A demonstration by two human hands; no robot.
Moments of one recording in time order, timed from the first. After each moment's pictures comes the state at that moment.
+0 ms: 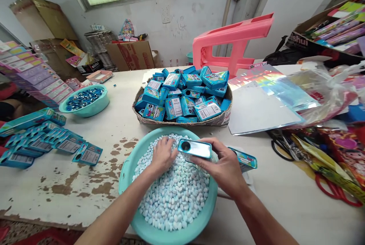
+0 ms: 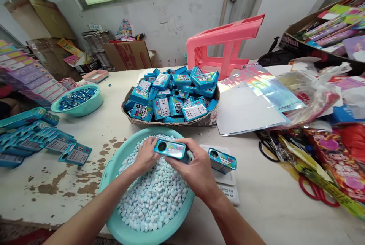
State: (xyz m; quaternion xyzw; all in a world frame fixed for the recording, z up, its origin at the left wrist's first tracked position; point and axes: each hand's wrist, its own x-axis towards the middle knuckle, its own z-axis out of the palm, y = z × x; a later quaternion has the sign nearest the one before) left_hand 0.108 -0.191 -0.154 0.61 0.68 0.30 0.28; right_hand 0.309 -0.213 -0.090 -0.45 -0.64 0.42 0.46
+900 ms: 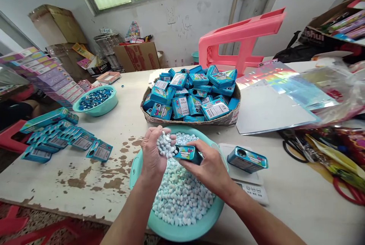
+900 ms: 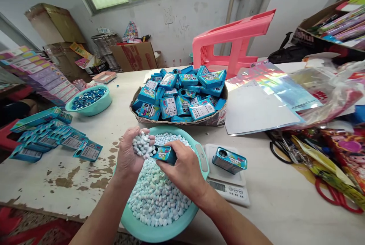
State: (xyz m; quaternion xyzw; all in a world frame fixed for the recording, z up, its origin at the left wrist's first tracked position) left_hand 0.120 -0.217 -0.063 0.20 0.47 0.71 0.48; right_hand 0.264 -0.222 -0.093 -0.41 -0.75 0.33 0.41
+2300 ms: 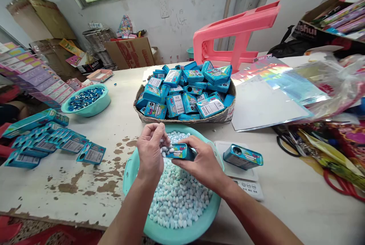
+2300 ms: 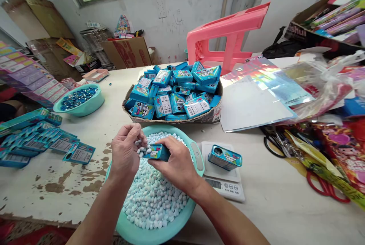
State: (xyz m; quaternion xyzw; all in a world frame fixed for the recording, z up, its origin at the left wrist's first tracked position) left_hand 0.135 -0.207 -0.061 0.30 0.51 0.70 0.39; right_hand 0.262 -0.205 -0.095 -0.39 -0.72 0.38 0.42
